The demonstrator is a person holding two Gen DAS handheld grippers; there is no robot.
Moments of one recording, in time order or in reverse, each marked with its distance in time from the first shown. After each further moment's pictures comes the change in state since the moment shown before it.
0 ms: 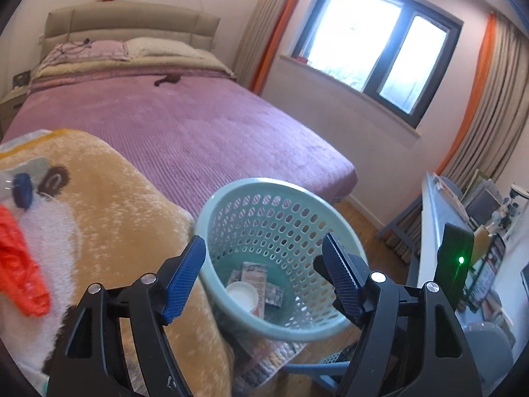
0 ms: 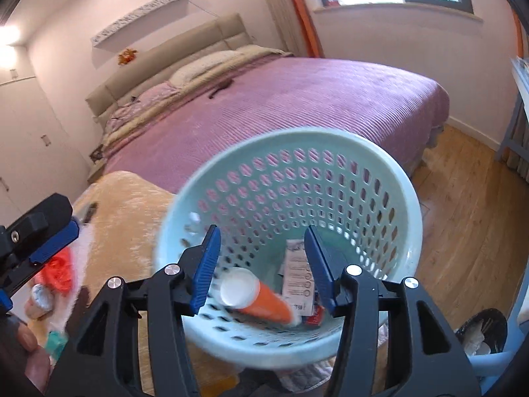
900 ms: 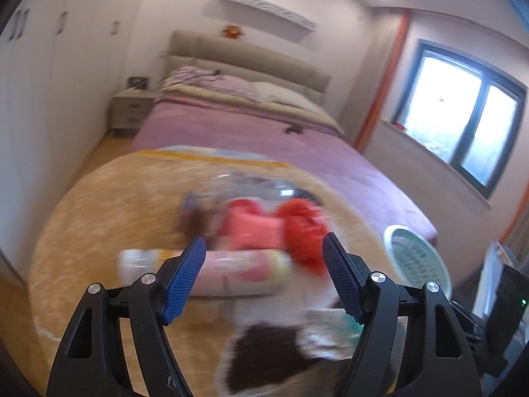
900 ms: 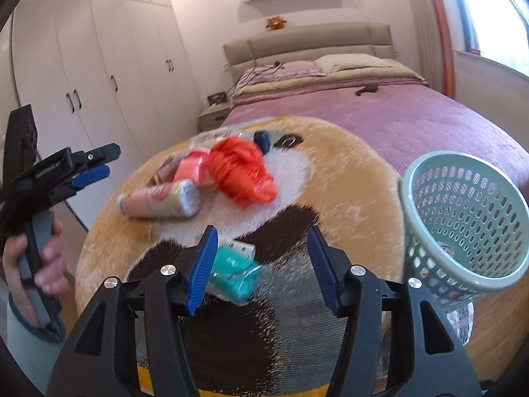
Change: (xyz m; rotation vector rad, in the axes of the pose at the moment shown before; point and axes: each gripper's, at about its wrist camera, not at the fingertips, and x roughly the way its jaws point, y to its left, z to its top) left arm -0.235 0.200 -0.050 -0.220 -0.217 0.403; right arm -0.066 0.195 -0.098 -0.424 0.057 0.386
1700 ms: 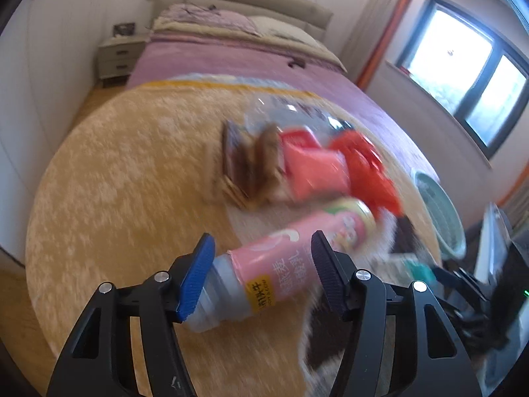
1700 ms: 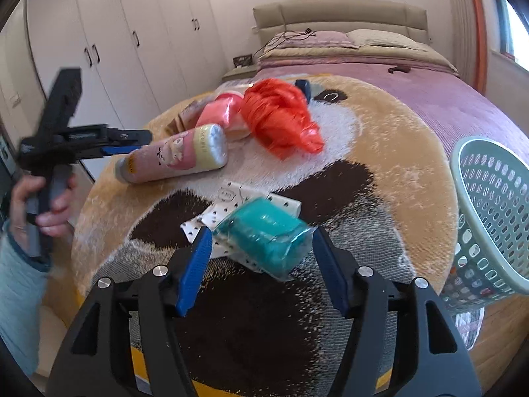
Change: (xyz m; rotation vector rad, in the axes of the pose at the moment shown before) left arm 0.039 0.055 -0.012 0.040 0.331 -0.076; right arm 0.044 0.028 -0.022 -0.107 0.154 0.069
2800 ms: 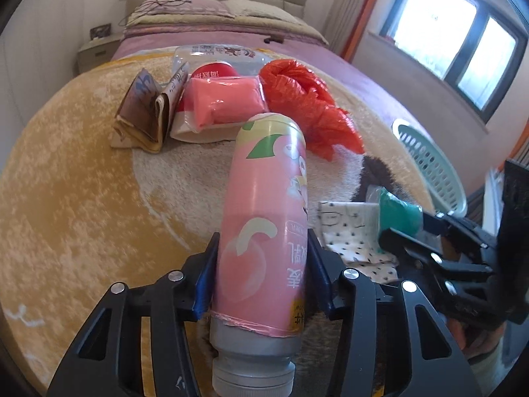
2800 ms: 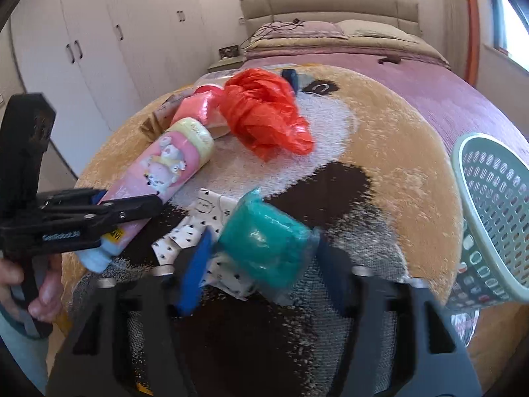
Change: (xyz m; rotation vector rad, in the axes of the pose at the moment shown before) left arm 0.038 -0.070 -0.042 0.076 0.043 0.009; right arm 0.020 -0.011 0.015 0.046 0.035 -0.059
